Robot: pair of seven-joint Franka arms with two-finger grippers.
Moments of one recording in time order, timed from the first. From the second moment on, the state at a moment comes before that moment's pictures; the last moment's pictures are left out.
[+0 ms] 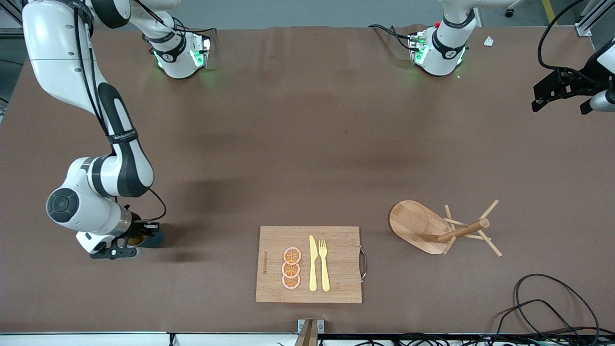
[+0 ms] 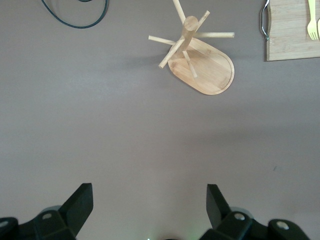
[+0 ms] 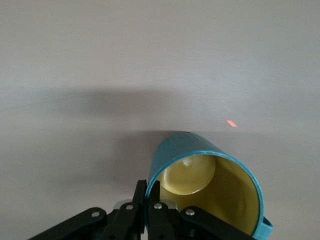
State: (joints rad) left arm -0.08 -0.04 0.01 -1.50 0.02 1.47 0.03; right arm 0.08 0.68 -0.03 -1.52 0.05 2.20 -0.04
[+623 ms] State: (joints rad) left arm -0.08 -0.04 0.01 -1.50 0.02 1.47 0.03; right arm 0.41 0.67 0.05 -1.34 0.14 2.09 0.31
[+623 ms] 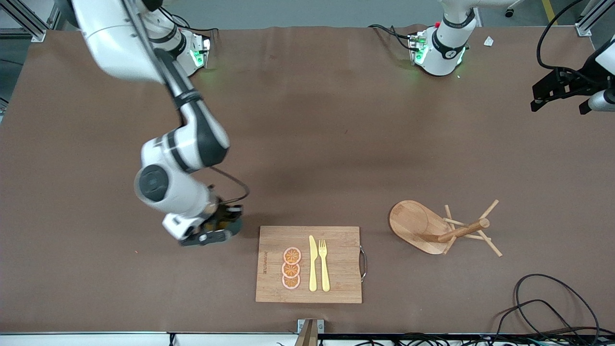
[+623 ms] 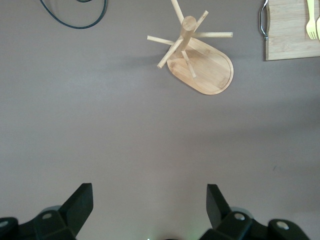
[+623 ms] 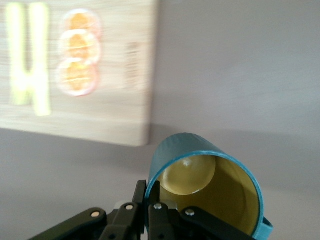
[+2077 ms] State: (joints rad) left arm -0.09 0.04 0.00 -1.51 0.01 1.54 -0.01; right arm 0.80 0.90 -0.02 -1.07 0.03 2.14 1.02
